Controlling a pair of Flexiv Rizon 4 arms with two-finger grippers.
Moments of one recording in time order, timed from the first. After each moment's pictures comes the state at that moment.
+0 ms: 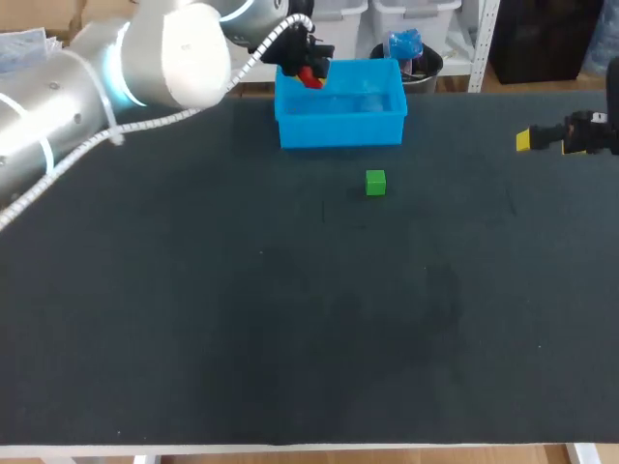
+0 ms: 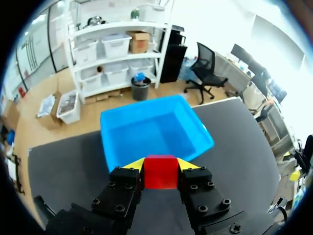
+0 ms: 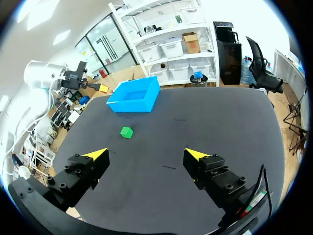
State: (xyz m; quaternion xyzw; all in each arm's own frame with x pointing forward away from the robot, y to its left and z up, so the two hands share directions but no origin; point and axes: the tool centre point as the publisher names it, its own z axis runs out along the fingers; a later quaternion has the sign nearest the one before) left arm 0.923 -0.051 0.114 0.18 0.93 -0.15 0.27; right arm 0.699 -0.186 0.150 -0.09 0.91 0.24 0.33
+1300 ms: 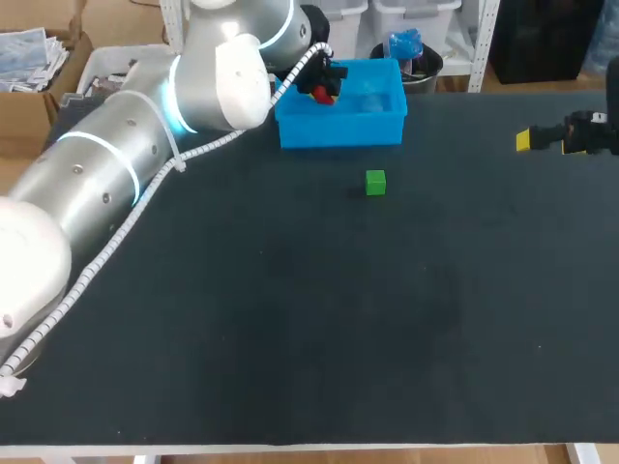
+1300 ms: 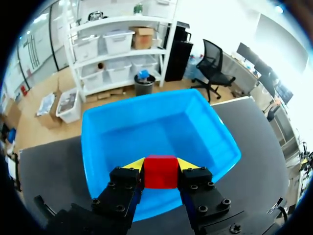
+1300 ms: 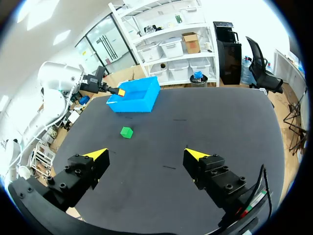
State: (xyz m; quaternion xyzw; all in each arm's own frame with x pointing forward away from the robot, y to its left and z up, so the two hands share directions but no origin) left arm 0.963 -0.070 0.052 0.17 0.94 -0.13 0.28; right arm 0.699 -0.186 0.150 -0.09 0.91 0.24 0.33
